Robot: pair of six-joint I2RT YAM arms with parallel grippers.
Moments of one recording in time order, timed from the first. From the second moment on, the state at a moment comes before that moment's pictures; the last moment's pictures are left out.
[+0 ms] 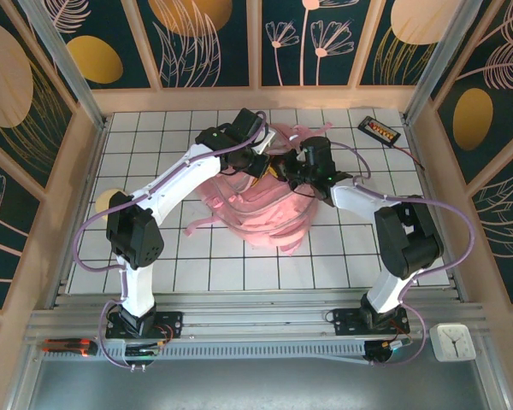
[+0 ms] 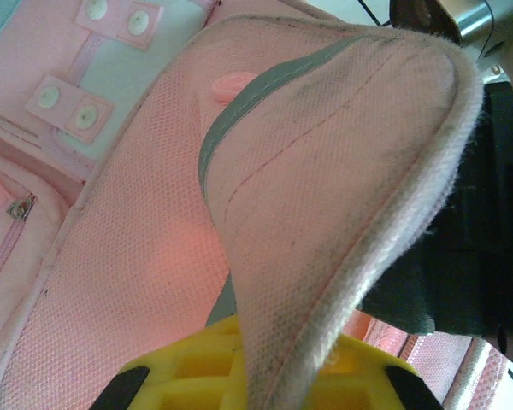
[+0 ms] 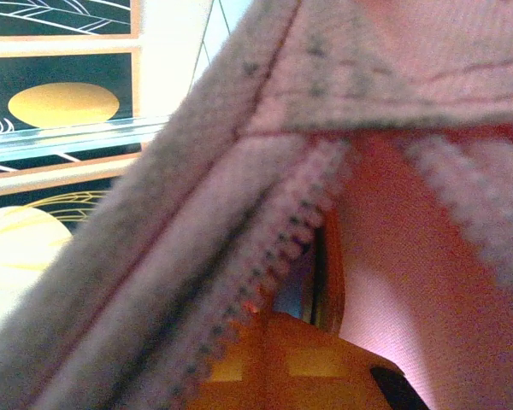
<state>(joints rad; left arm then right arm) -0.67 1.95 1.87 -0.88 0.08 -0.14 0.46 1.70 1.05 0.19 -0.47 1.33</state>
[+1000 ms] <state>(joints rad) -0.67 1.88 1.72 -0.68 0.26 -0.23 0.40 1.47 1.15 -0.50 -0.27 0.96</state>
